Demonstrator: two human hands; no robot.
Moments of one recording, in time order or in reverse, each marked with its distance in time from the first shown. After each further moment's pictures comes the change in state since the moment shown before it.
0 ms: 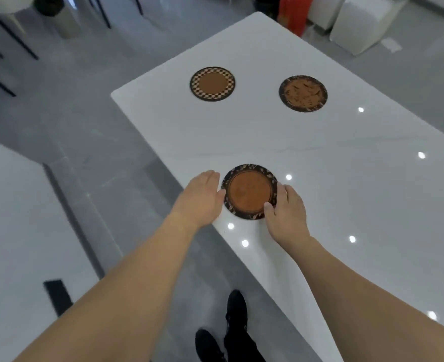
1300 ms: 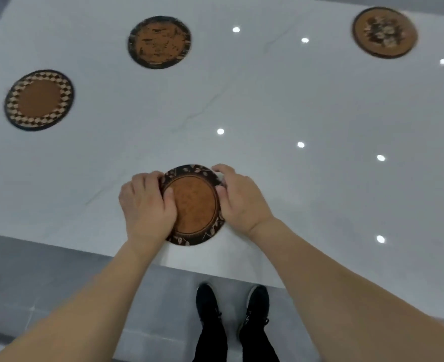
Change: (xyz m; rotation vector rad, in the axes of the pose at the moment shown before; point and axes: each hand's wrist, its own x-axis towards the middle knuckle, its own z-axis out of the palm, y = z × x) left_hand 0.111 -0.002 0.081 0.132 0.209 0.302; right_hand 0.018 0.034 0.044 0.339 0.348 0.111
